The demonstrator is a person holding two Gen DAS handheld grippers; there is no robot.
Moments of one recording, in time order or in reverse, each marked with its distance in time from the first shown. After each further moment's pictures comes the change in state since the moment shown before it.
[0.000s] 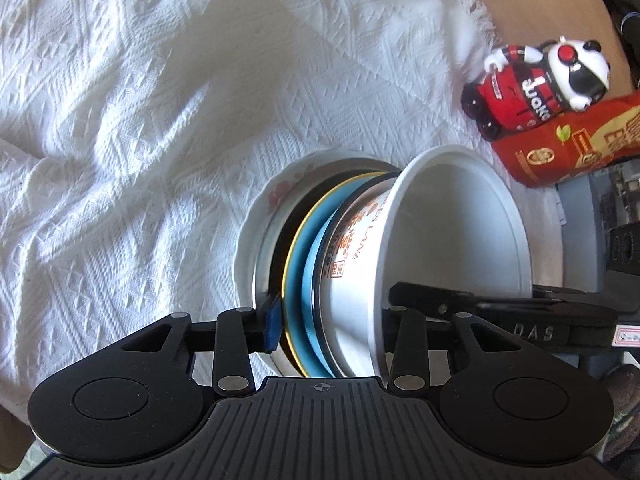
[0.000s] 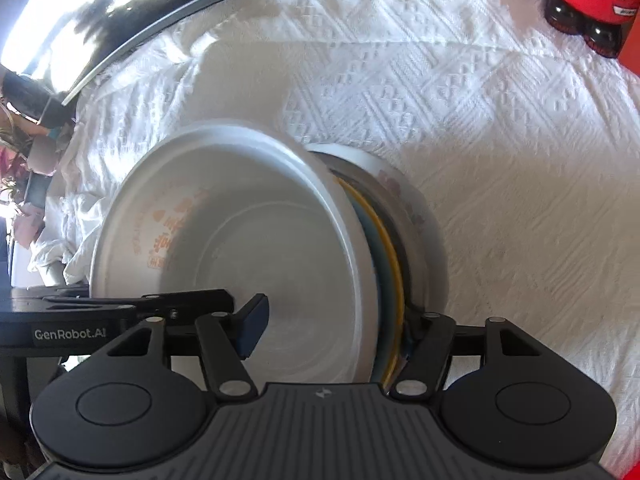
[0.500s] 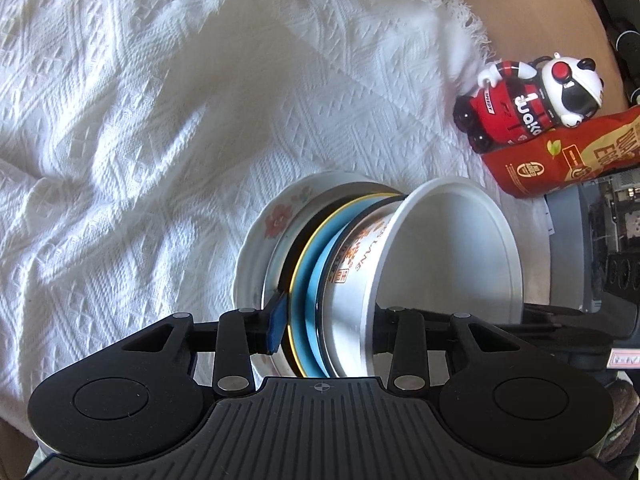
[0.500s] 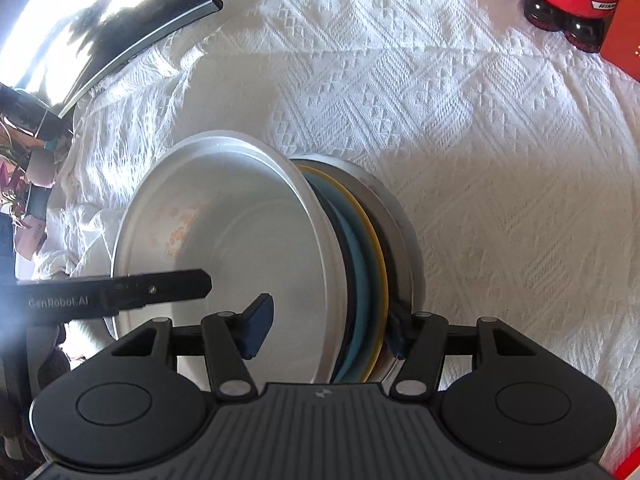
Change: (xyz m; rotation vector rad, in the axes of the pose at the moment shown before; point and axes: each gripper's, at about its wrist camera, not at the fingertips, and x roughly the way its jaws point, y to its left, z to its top) left arm -0.006 0.004 0.013 -0.007 0.005 -0.031; right arm -0.014 -0.009 0.001 0.023 0.004 -0.005
